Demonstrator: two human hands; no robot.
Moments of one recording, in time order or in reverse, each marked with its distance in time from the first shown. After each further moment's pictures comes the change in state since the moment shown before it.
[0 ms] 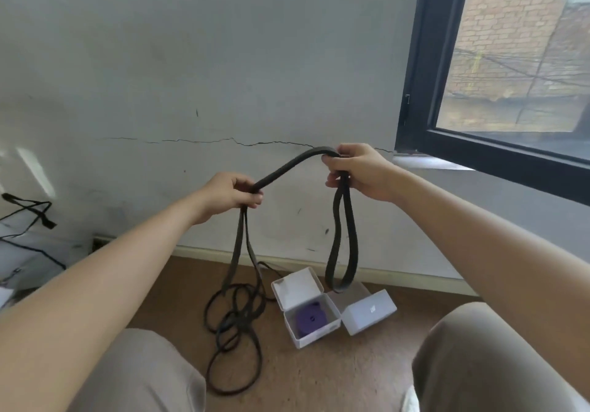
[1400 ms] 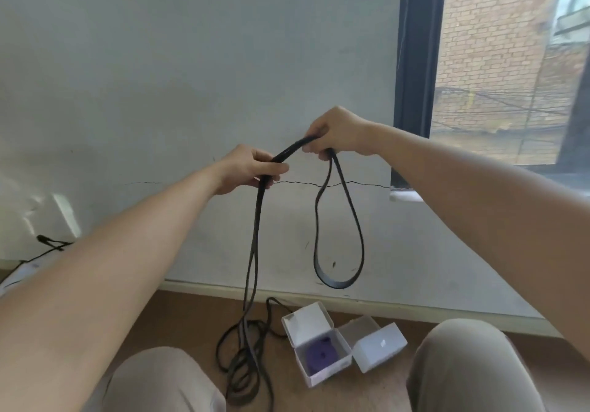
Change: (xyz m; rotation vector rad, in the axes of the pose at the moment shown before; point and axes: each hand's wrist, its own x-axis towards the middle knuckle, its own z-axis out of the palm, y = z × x) left_hand -0.009 0.139 -0.035 -0.029 -0.052 0.149; right_hand 0.007 -0.148 0.009 -0.648 -0.001 -0.243
